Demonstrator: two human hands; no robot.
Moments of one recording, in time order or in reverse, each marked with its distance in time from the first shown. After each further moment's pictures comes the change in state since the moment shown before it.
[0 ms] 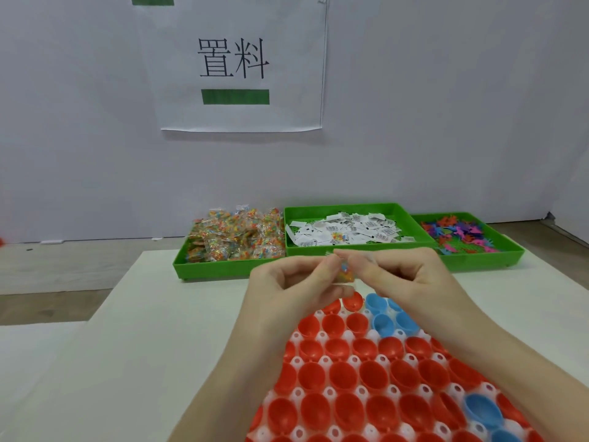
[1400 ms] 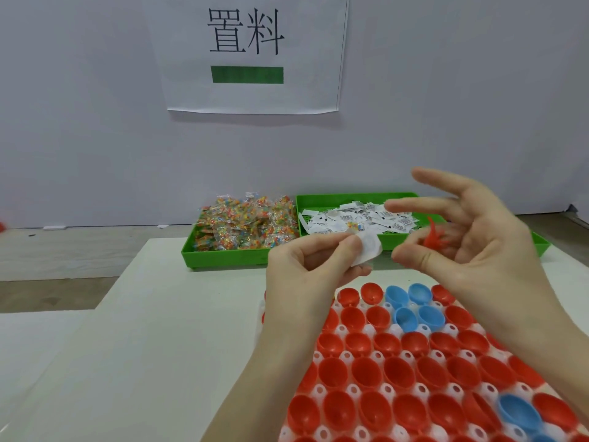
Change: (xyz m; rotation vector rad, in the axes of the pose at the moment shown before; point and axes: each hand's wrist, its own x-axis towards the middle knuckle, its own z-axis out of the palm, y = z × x) left_hand 0.013 -0.006 0.001 -0.004 0.093 0.110; right_hand 0.003 -0.002 -0.003 -0.073 0.234 -0.195
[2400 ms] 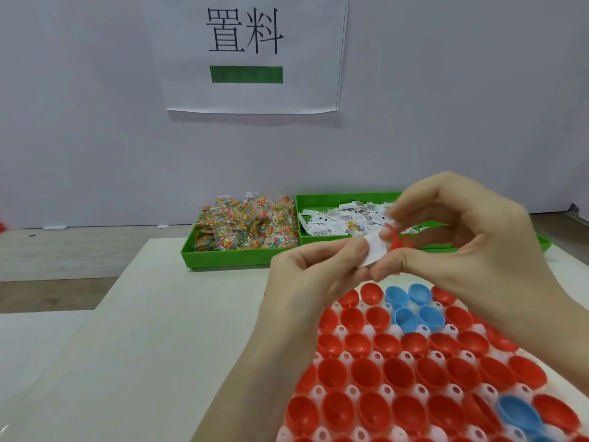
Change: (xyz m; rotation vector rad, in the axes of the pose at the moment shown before) left_hand 0.001 -0.001 -0.004 -0.118 -0.089 -0.145; right_hand 0.012 -0.013 0.001 -0.205 -0.085 -0.211
